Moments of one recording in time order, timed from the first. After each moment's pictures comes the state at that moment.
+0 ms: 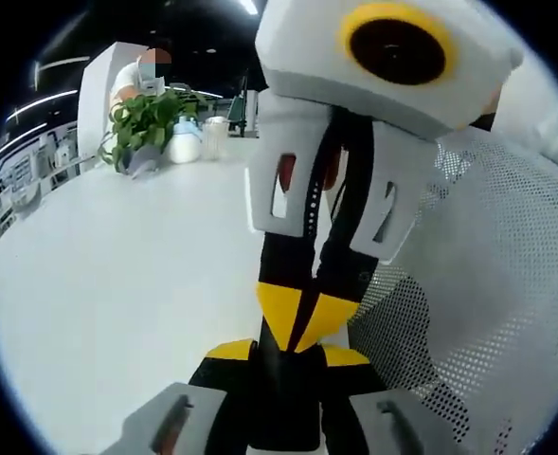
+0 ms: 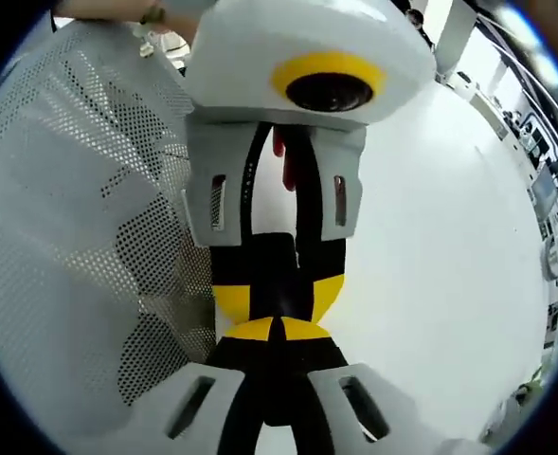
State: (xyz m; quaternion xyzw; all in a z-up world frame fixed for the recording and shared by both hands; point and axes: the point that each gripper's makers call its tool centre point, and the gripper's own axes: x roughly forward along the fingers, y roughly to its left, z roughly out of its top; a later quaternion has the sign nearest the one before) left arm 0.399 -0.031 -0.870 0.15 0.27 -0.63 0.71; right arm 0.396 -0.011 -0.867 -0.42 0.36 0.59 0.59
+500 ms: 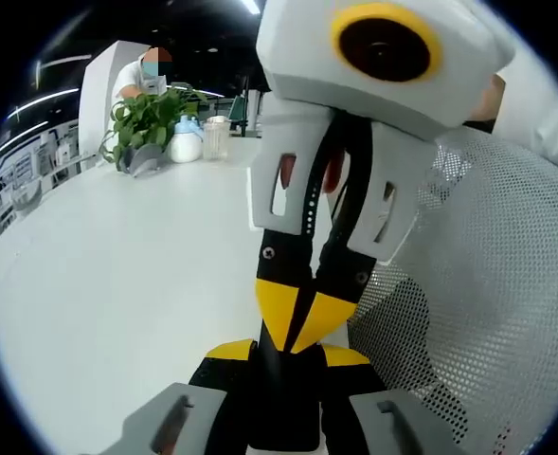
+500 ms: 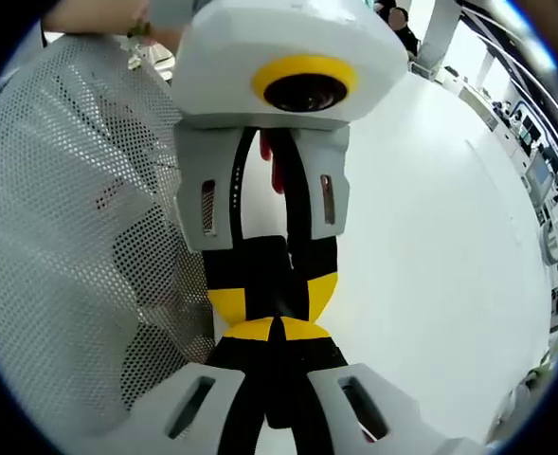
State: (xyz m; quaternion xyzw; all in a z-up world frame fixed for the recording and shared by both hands) left arm 0.399 -0.031 -0.870 0.15 0.28 -0.63 0.71; right arm 0.399 -0.010 -0.866 -0.39 0.37 0.58 0.61
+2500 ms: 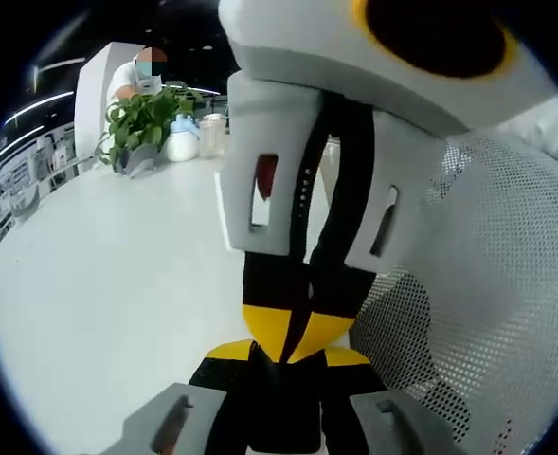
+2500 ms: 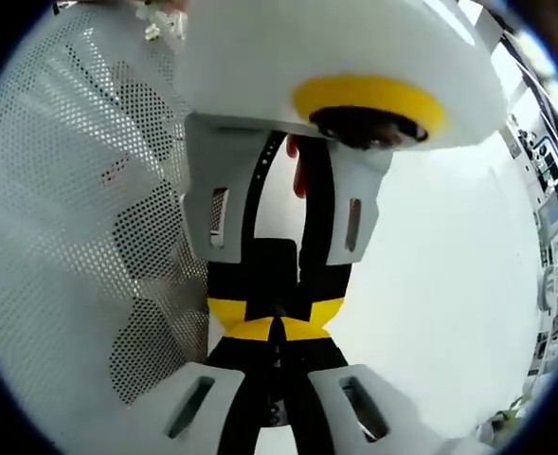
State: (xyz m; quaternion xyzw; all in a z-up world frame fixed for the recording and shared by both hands) left arm 0.399 -0.033 -0.870 0.17 0.28 -0.63 0.70; right arm 0.400 -0.004 -0.868 -0.46 0.35 0.60 0.54
